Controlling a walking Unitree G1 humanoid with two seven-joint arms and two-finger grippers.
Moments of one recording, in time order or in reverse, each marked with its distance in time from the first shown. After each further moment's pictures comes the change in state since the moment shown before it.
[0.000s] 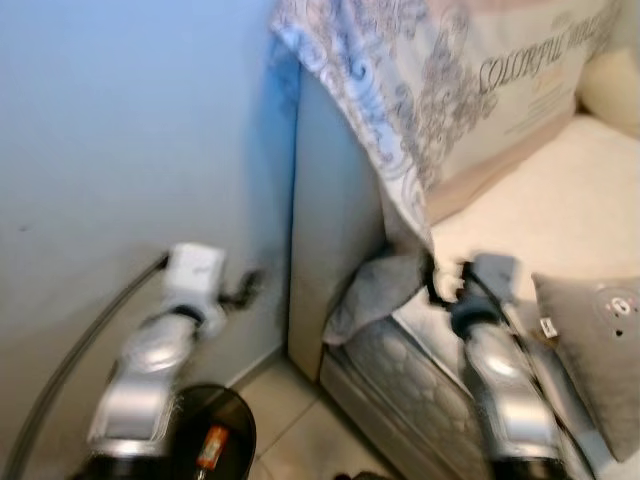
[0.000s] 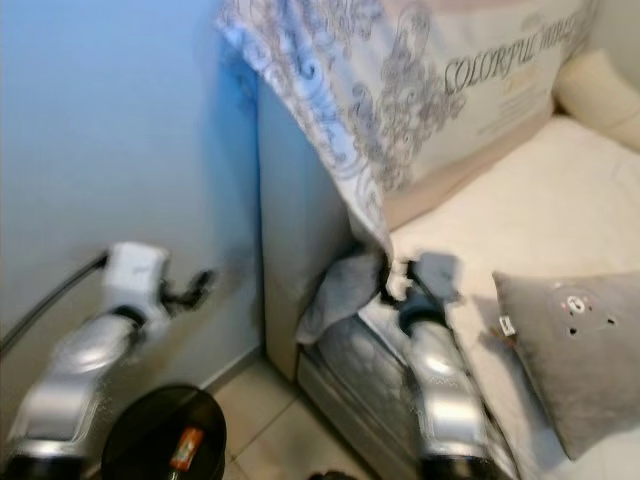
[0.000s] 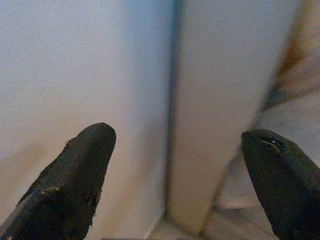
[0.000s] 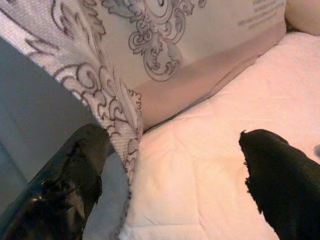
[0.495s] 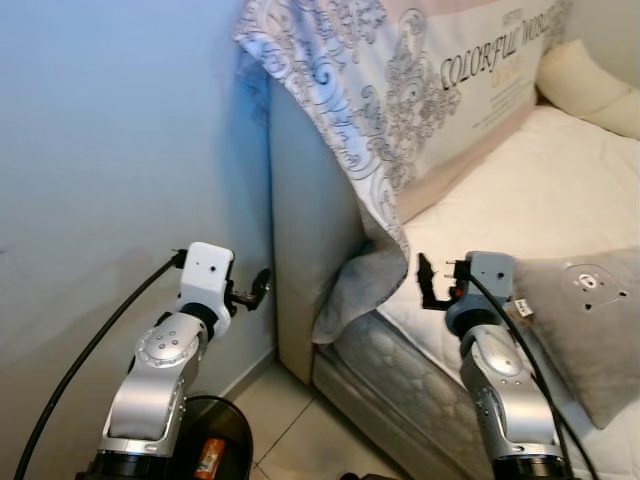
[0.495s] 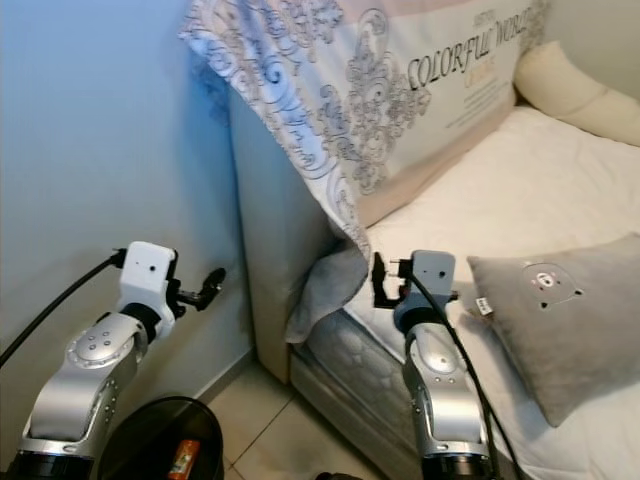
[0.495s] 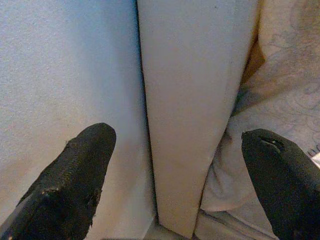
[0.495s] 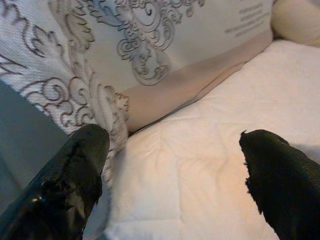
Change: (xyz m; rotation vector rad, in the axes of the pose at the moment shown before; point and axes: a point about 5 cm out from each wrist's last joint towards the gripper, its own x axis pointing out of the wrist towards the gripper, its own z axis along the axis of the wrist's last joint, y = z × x) left arm 0.000 0.002 0.000 -0.002 0.000 0.011; right arm 0.002 0.008 0.006 -0.073 -0.023 0.036
